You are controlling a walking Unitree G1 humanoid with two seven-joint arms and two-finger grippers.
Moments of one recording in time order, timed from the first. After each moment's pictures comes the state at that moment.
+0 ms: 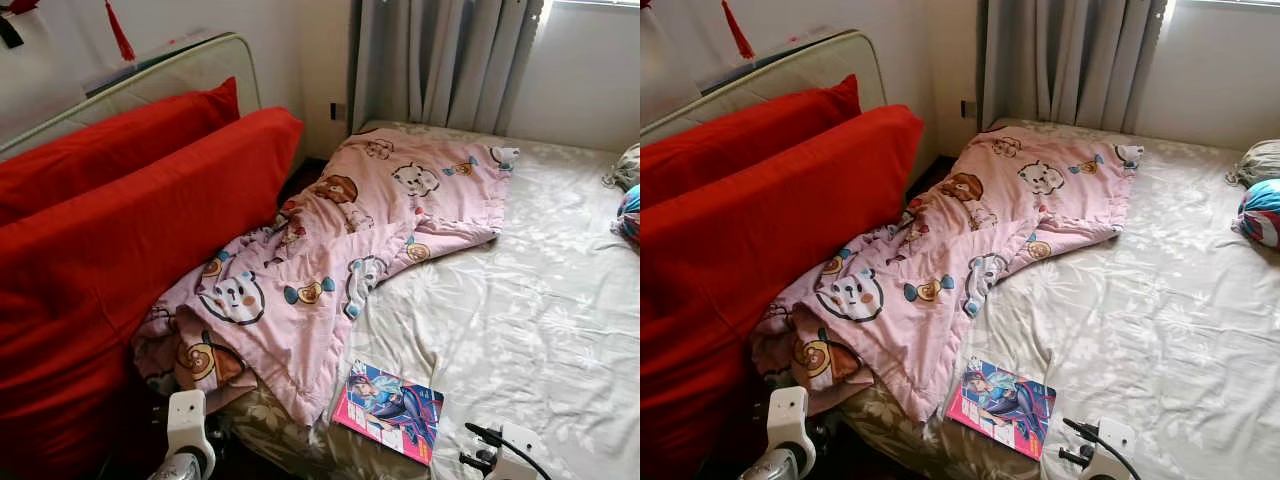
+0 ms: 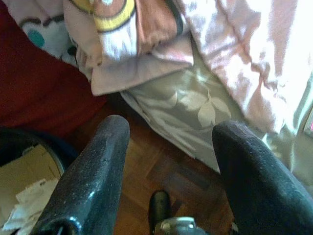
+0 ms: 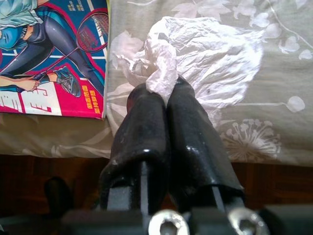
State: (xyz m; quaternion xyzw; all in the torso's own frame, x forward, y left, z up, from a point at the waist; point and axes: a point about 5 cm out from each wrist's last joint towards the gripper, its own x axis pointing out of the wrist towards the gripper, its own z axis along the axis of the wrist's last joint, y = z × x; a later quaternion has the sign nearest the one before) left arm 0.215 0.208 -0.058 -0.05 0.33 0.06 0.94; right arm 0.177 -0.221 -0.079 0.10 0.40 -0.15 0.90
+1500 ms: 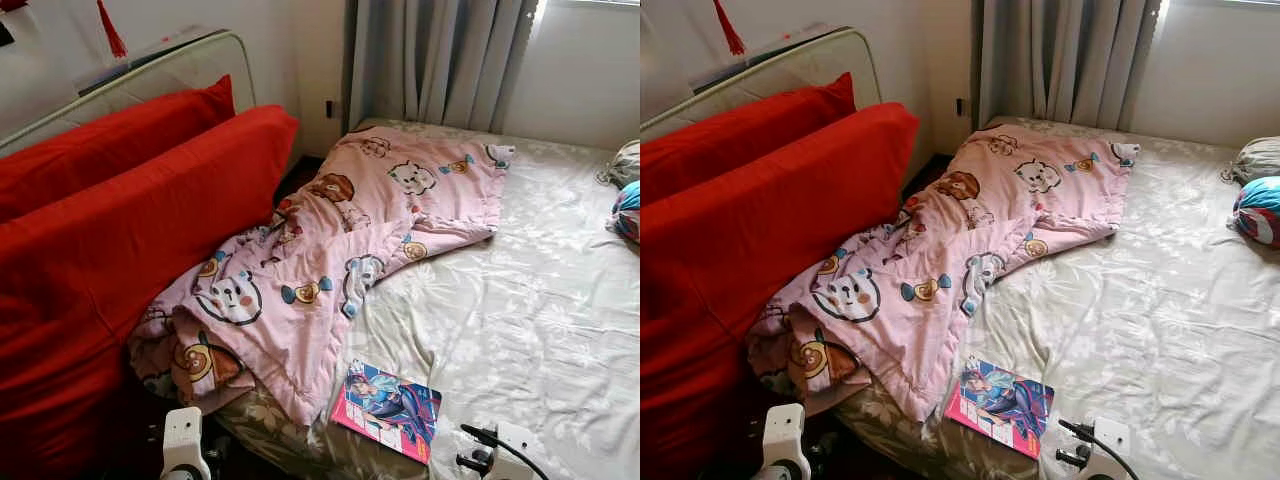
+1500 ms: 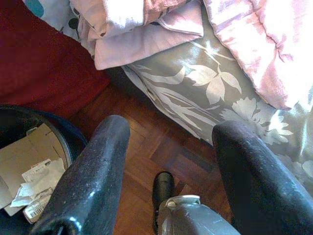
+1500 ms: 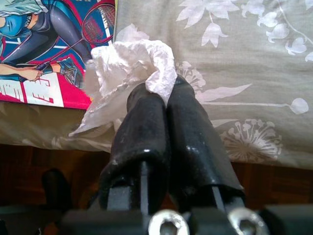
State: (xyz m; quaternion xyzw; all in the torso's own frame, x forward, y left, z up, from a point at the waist) left arm 0.203 0.213 -0.065 -0.05 0.36 0.07 0.93; right arm 0.177 -0.220 -0.079 0.09 0.41 -0.13 0.90
